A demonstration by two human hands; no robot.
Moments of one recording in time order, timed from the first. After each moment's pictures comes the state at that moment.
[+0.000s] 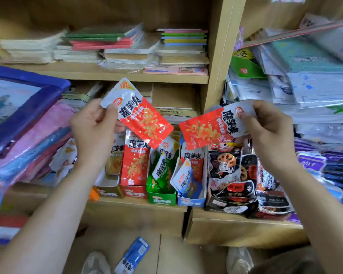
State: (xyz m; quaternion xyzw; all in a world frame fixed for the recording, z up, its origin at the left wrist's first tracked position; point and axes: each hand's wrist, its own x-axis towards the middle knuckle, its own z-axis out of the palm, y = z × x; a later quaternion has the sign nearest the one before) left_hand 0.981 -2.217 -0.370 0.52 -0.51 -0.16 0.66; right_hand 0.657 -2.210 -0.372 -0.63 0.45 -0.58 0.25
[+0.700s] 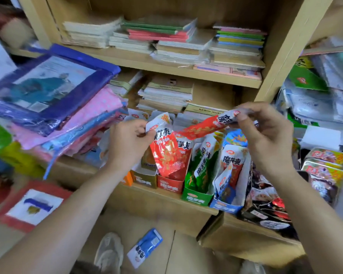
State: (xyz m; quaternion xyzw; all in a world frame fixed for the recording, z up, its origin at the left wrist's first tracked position) left_hand 1.045 -2.193 -0.413 0.63 -0.62 0.00 0.47; right_hand 0.769 -2.216 -0.370 -0.69 0.34 -0.59 0.26
